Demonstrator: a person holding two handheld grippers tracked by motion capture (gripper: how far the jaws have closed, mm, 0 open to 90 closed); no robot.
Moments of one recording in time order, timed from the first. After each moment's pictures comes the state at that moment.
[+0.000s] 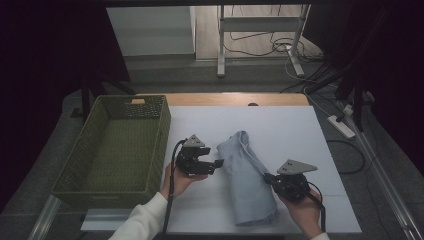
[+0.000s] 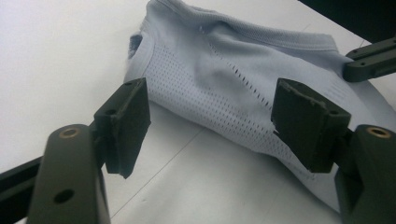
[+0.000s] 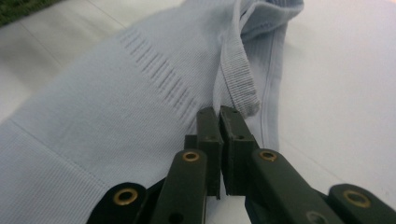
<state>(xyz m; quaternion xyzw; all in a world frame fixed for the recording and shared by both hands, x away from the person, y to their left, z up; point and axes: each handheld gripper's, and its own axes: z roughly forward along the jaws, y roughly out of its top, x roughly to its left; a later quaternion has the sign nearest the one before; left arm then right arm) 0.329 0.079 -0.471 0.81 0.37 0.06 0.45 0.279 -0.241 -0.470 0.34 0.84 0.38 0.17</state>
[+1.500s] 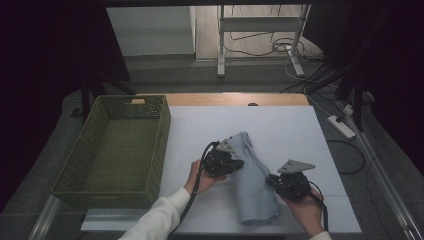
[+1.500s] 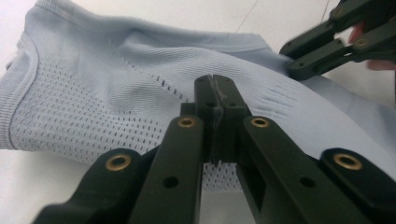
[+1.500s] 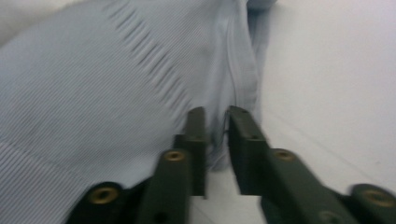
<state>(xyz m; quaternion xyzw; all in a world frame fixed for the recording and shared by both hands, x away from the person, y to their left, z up) 0.344 0.007 -0.483 0.87 0.27 0.03 0.42 0.288 -0.249 -0.484 0.36 0.85 0.34 0.17</state>
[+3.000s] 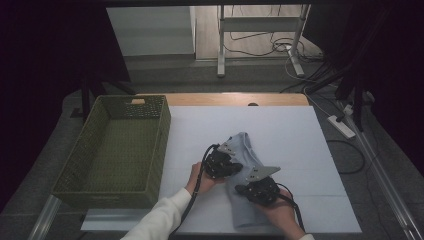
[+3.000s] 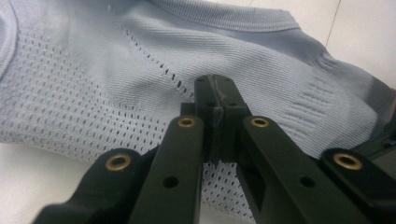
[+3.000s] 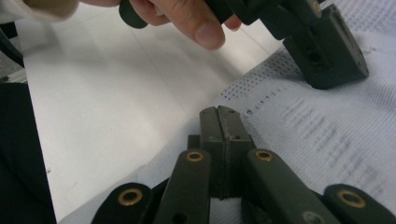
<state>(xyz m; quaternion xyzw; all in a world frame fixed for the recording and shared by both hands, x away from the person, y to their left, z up) 0.351 0.005 -0.504 0.87 0.28 0.01 0.40 0.280 -0.176 -0.496 0.24 0.89 0.37 0.08</state>
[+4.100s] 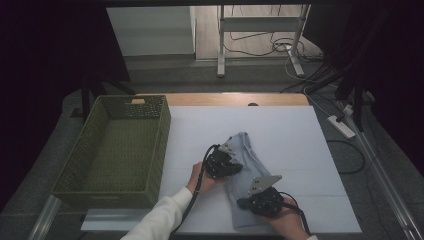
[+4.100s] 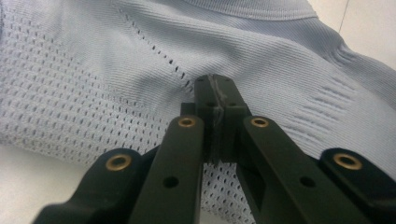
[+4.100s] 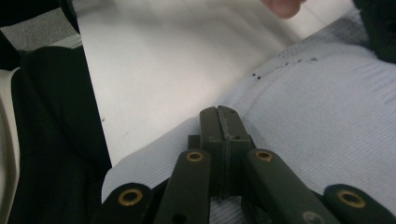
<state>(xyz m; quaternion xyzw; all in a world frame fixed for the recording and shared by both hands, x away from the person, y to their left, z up) 0.357 0.004 -0.513 0.87 0.29 0.00 0.39 0.257 -0.184 -0.498 0.20 0.91 0.36 0.03</state>
